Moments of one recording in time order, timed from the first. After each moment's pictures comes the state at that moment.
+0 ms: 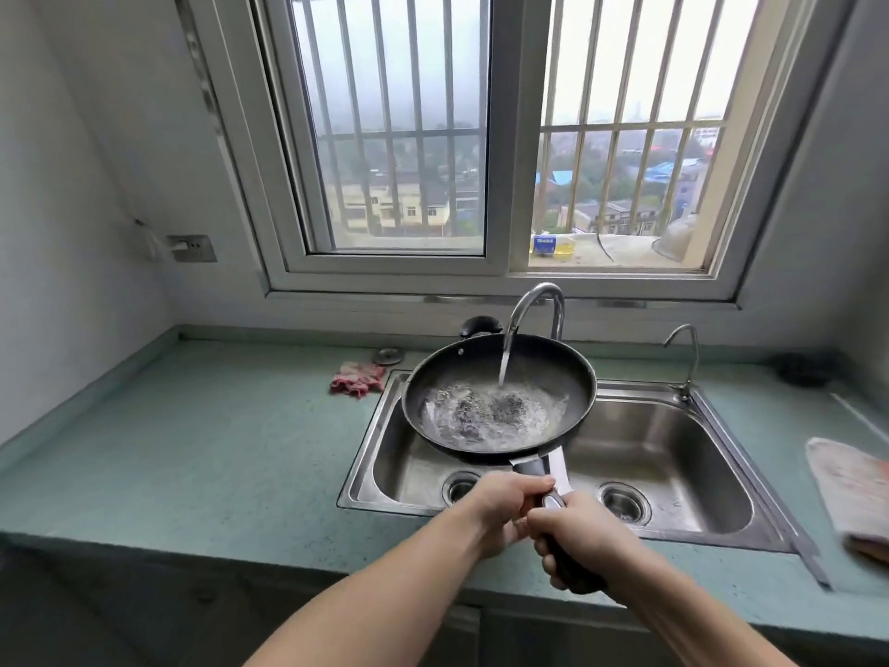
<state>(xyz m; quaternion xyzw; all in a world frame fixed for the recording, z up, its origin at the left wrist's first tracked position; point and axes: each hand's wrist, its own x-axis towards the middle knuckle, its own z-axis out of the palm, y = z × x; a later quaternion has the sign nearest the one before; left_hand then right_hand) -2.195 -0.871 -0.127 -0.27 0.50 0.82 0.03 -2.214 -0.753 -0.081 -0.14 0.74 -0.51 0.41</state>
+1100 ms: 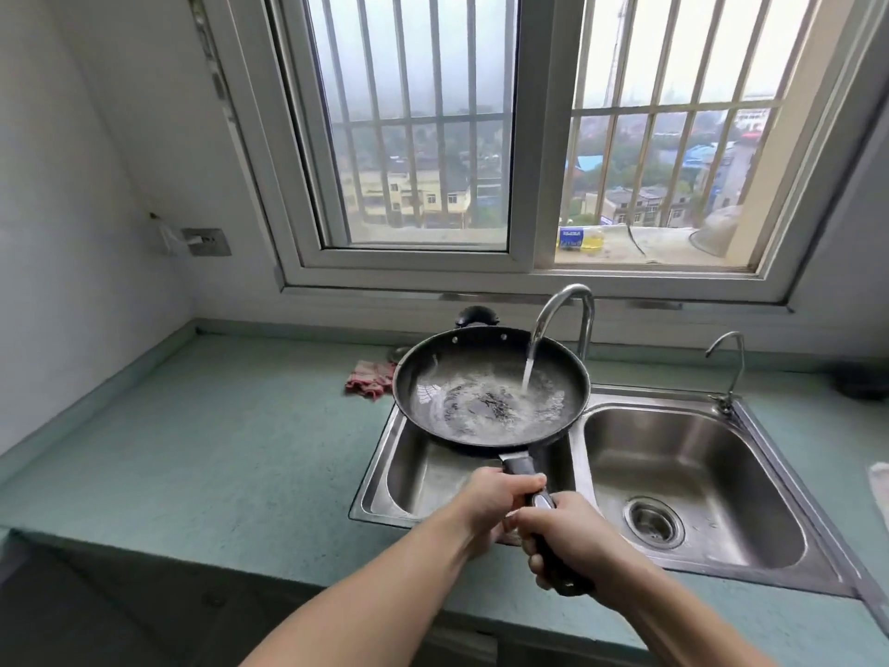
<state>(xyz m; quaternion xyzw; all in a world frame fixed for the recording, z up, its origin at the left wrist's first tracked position) -2.201 -0.915 -0.122 -0.28 0.58 0.77 0.00 -2.229 -0.796 -0.073 -0.17 0.71 -0.52 0.45</state>
